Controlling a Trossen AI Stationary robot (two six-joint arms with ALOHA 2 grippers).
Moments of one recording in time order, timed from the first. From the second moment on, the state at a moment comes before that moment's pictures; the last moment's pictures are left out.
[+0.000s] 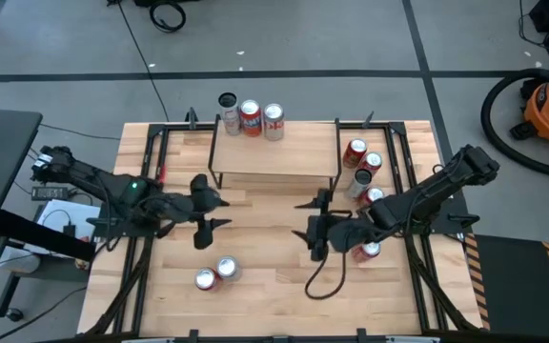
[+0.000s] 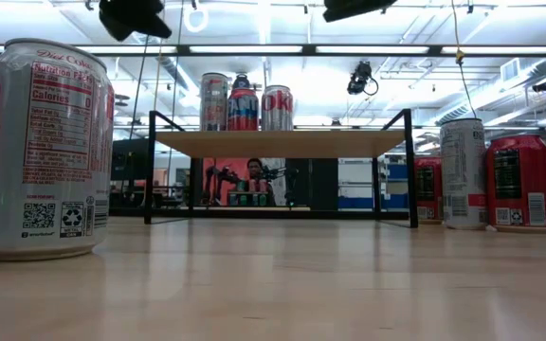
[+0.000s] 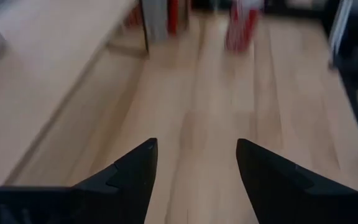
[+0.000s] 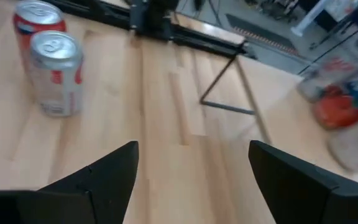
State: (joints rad) left arm -0.36 1.03 0.93 -0.57 -0.40 -0.35; right arm 0.46 1.45 1.12 -0.31 0.70 0.02
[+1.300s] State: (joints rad) left arm -0.67 1.47 1.30 -1.14 -0.01 -0.93; right arm 0.33 1.25 1.04 -0.17 0.63 -0.19
